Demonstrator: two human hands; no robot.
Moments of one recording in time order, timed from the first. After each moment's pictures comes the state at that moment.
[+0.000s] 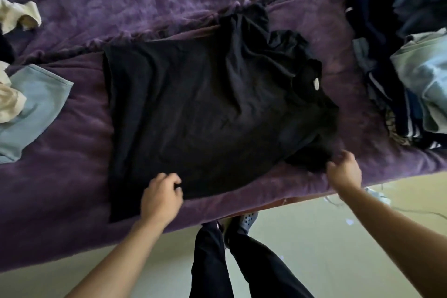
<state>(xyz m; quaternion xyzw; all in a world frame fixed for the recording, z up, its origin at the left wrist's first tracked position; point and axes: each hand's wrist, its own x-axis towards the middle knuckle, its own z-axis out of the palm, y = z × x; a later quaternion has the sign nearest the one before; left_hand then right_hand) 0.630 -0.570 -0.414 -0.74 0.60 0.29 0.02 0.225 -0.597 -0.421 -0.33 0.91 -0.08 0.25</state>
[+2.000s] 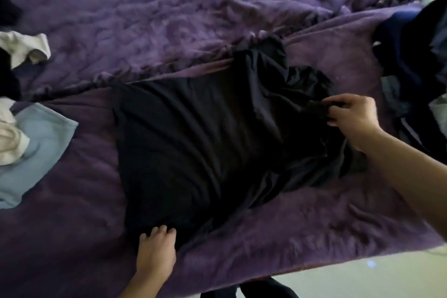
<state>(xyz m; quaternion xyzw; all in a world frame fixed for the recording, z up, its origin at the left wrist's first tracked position) 0.655 -0.597 -0.453 -0.67 0.65 0.23 0.28 0.265 -0.837 -0.354 -0.40 0.76 -0.32 0.39</state>
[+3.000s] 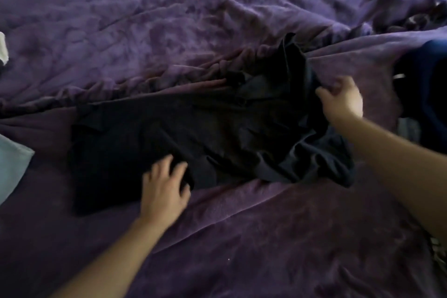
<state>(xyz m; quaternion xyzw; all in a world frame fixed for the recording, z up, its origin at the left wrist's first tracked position) 0.593 -0.814 -0.457 -0.71 0.69 0.17 0.04 0.234 -1.005 -0.425 -0.47 0.83 -0.16 0.25</state>
